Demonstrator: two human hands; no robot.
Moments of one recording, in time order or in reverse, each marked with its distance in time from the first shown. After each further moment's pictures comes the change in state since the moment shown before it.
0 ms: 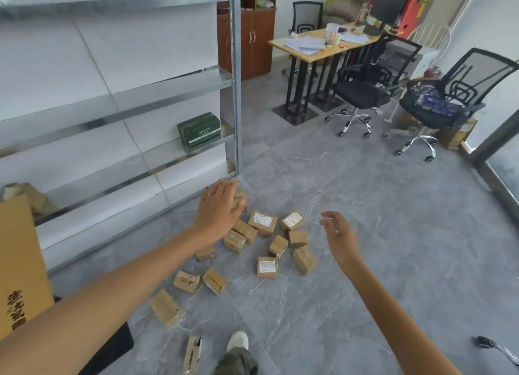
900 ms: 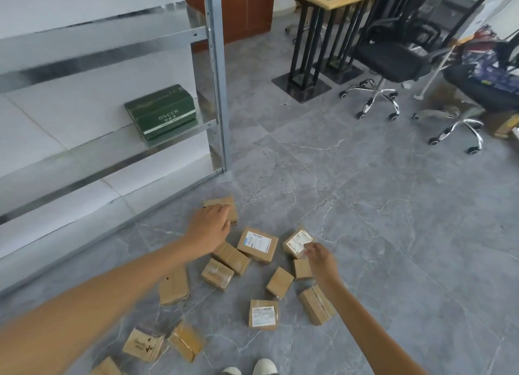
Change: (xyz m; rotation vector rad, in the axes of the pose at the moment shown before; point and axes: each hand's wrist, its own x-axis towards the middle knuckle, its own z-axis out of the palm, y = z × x) left_hand 0.334 -0.172 0.295 0.064 -0.341 -0.024; right_hand 0.373 0.192 0.233 -0.102 -0.171 0.394
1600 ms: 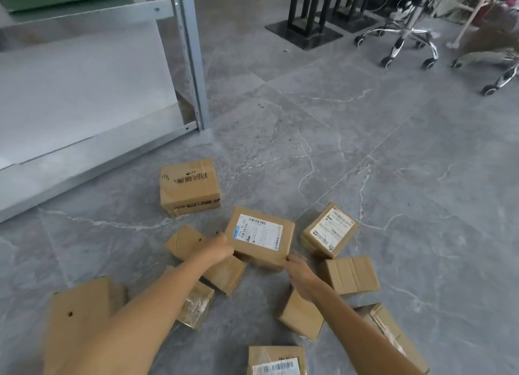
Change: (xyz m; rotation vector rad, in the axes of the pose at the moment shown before) left_hand 0.248 -0.144 0.500 -0.329 -0.449 -0.473; right_hand 0.341 0.269 0.287 0.376 -0.347 0.220
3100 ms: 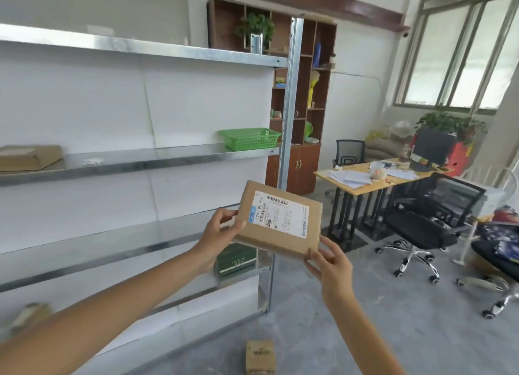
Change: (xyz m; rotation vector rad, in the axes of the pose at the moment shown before) left_hand -0.907 0.136 -0.560 -0.999 0.702 0.678; right_hand -0.863 -0.552 0.049 0.398 -0.086 -0.840
